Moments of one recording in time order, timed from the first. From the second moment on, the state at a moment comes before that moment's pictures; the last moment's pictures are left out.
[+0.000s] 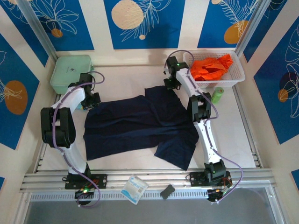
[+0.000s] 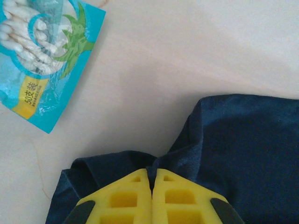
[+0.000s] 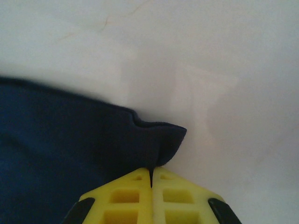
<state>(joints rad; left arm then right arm) -0.02 1.80 1.37 -0.80 -0.02 -0.34 0.28 2.64 2.57 -1.21 0.02 -0.03</state>
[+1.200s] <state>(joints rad) -0.04 0.98 2.03 -1.11 0.21 -0.28 0.50 1.11 2.51 -1.20 -0.01 0.07</state>
